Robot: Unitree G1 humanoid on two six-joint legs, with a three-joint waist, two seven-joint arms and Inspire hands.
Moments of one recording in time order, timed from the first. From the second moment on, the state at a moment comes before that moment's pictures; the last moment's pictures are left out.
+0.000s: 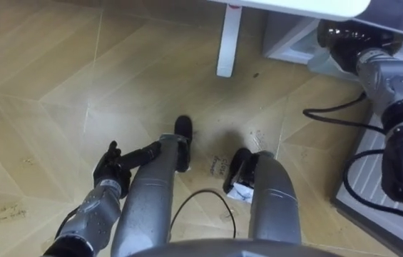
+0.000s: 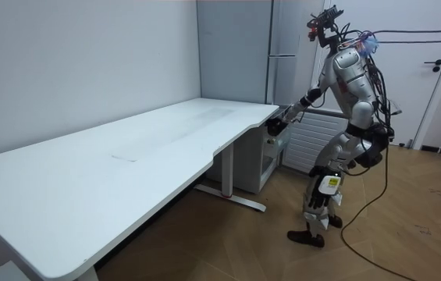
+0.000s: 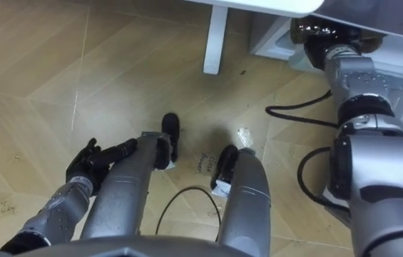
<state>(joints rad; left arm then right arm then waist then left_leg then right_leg) 0.05 0.30 -0.39 0.70 -0.95 -0.08 0.20 -0.71 -0.43 -0.08 1.14 1.68 0.07 -0.15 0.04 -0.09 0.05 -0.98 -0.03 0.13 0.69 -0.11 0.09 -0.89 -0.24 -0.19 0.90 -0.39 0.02</state>
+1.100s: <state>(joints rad) 0.05 0.29 -0.41 0.79 -1.07 -0.07 0.17 -0.53 -0.47 -0.02 1.04 1.68 0.04 -0.07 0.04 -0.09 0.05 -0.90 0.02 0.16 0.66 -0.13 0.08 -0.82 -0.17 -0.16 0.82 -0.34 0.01</state>
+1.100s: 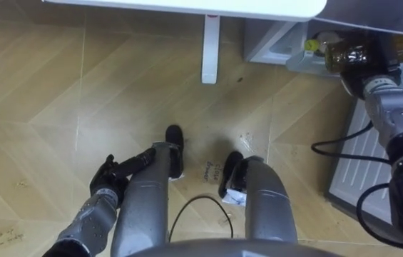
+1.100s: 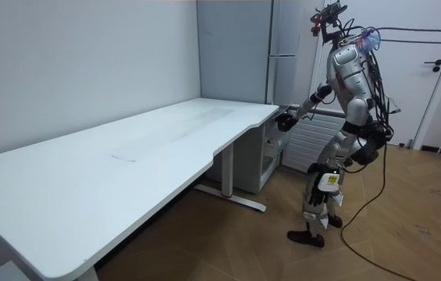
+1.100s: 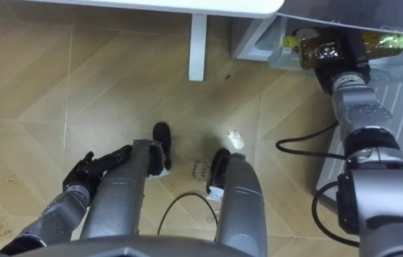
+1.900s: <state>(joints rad) 0.08 0.32 -0.38 0.73 -1.07 -0.08 0.18 -0.62 -0.50 -0.02 1.05 1.68 0.05 -0.23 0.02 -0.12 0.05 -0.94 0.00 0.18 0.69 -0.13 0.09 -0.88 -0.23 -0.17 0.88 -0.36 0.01</state>
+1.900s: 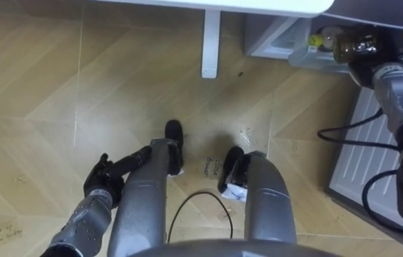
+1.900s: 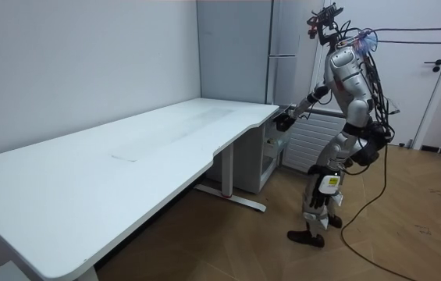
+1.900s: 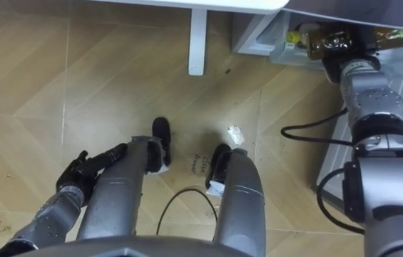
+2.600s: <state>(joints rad) 0.09 0.33 -0.38 0.73 -1.07 -0.09 0.19 -0.67 -0.53 -0.02 1.05 1.69 0.04 -0.40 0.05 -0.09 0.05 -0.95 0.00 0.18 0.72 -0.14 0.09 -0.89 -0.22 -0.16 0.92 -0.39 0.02</state>
